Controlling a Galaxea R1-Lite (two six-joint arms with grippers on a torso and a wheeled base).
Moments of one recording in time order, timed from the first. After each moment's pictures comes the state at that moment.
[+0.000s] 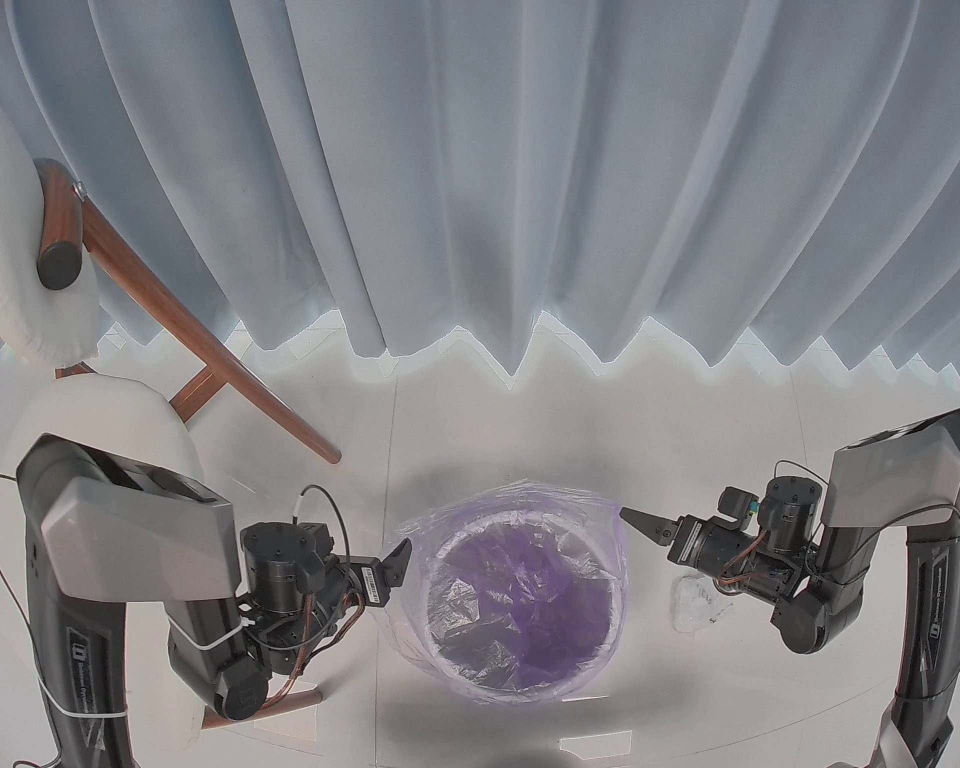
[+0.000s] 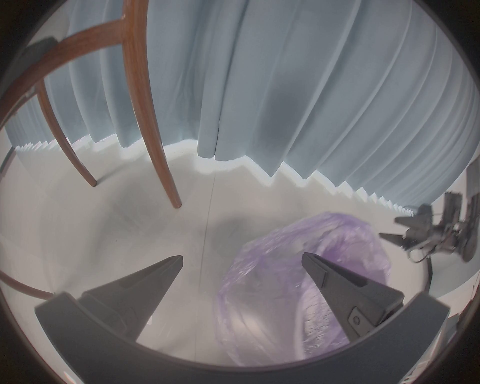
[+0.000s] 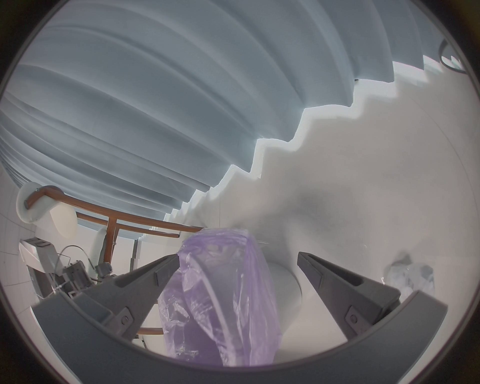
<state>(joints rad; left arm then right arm) -0.48 2.30 -0.40 -1.55 0.22 -0.28 0.28 2.33 -0.48 -1.55 0.35 0.56</state>
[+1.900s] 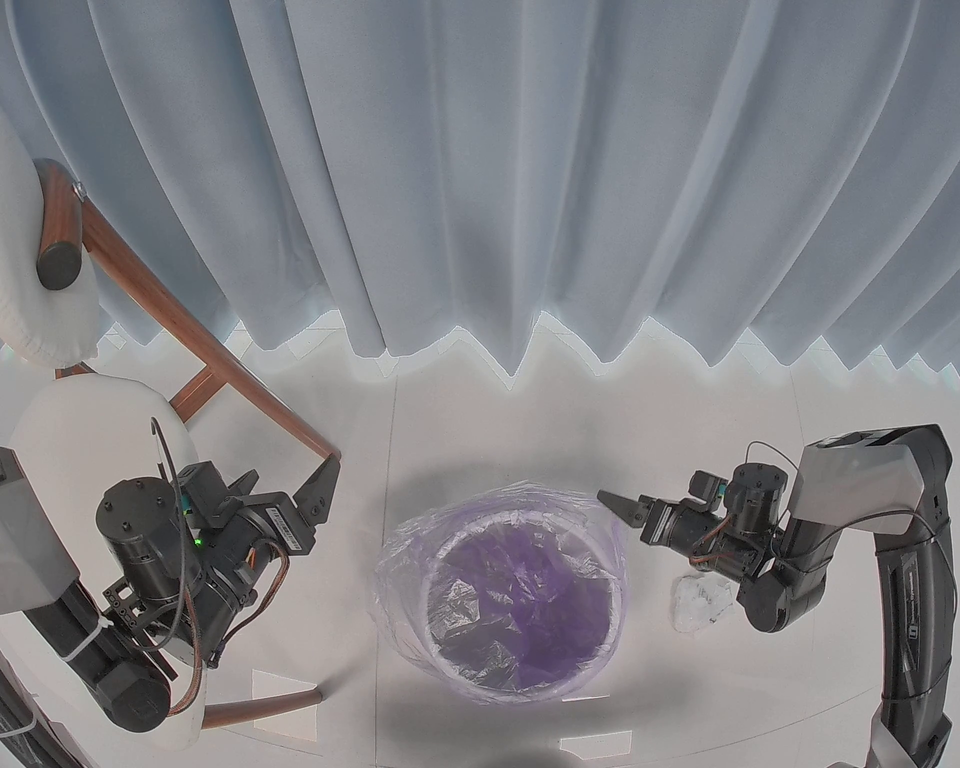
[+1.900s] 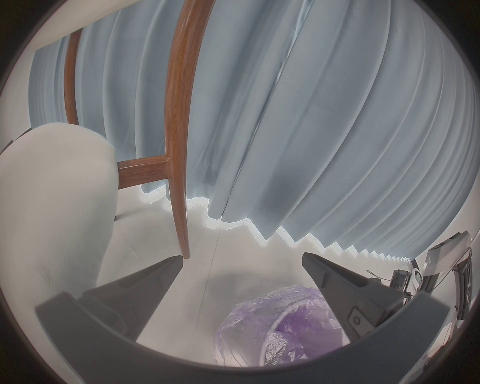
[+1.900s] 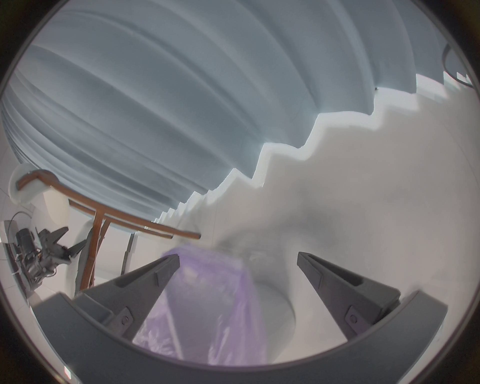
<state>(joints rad) -0.48 1.84 -0.23 -1.55 0.31 -0.34 0.28 2.46 -0.75 -1.47 0.36 0.48</state>
